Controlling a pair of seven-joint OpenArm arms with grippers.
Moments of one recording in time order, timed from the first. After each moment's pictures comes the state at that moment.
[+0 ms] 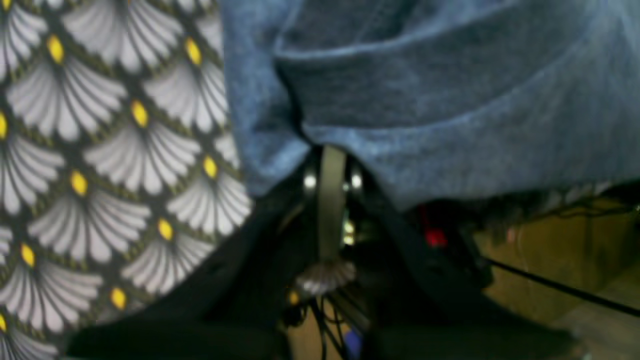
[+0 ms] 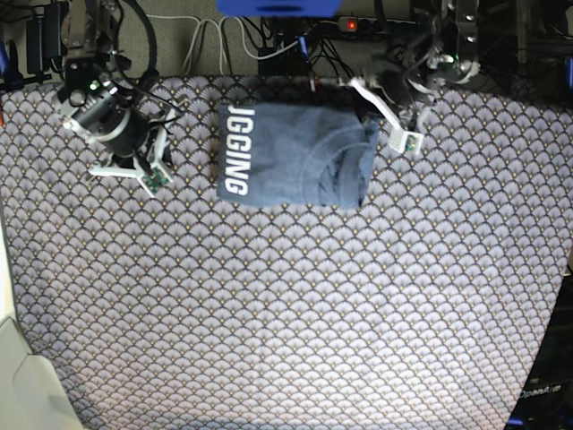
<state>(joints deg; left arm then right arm) 24.5 -6.9 -3.5 98.7 -28.1 -16.7 42.8 -17.4 8.9 7.6 113.4 -1.8 40.1 -48.3</state>
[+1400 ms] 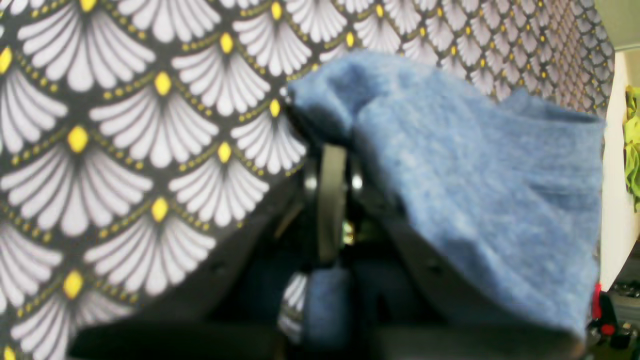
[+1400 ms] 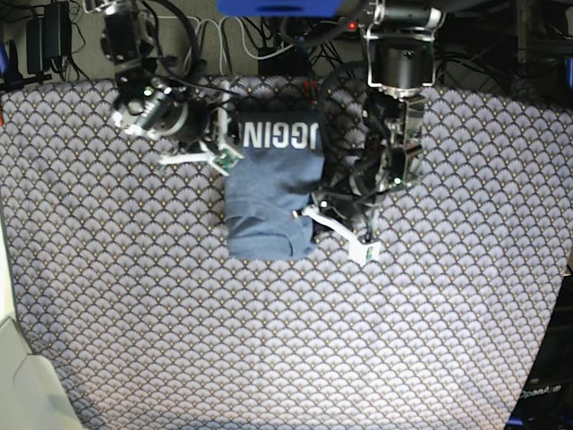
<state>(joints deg) -8.2 5.2 -4.6 66.5 -28.5 -15.6 35.7 -14.0 9.0 -7.0 102.8 -1.5 40.1 -48.2</state>
